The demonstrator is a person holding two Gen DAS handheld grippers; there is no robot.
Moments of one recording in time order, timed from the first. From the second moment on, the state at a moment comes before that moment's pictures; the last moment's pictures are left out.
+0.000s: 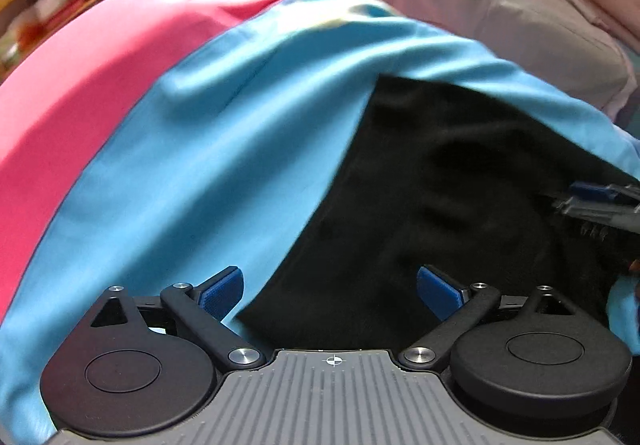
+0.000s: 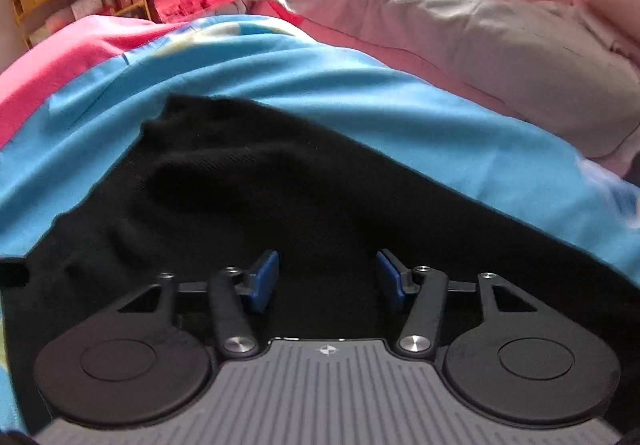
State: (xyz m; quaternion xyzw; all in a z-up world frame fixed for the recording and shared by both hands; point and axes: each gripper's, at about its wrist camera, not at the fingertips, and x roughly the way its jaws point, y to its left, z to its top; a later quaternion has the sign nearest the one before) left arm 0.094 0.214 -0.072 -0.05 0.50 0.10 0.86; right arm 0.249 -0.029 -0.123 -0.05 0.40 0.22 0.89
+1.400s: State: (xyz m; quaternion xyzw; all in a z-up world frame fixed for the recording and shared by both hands) left arm 0.205 0.130 -0.103 0.06 0.51 0.14 0.84; right arm 0.183 -0.434 -0.124 0.09 0.36 -0.17 0.91
